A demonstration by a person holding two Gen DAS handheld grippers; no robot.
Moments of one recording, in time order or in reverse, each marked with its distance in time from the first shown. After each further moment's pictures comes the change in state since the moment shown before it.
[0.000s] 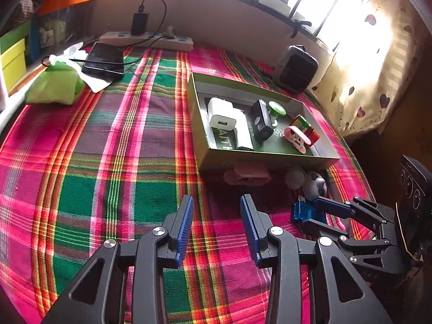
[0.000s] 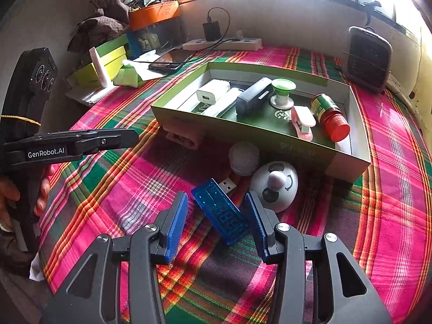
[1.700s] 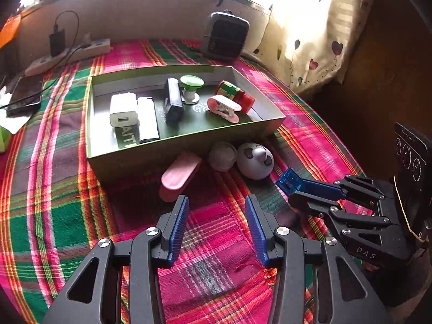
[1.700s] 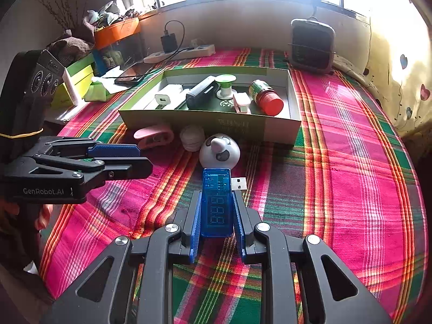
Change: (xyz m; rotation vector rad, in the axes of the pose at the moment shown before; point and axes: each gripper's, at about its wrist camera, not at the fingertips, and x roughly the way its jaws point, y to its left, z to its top) left arm 0.021 -0.070 -0.004 0.270 0.080 -0.141; right arm -0.040 -0.020 -0.033 0.146 -0.058 -0.159
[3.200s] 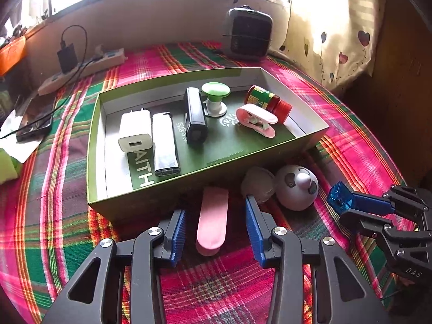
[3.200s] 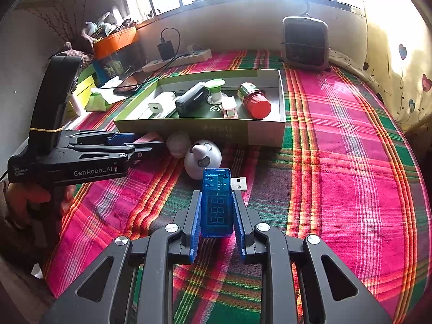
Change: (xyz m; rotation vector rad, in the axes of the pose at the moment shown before) left arm 0.039 -0.003 0.026 0.048 0.002 0.189; right arm 0.000 -0.023 0.001 0.032 -0.023 0.058
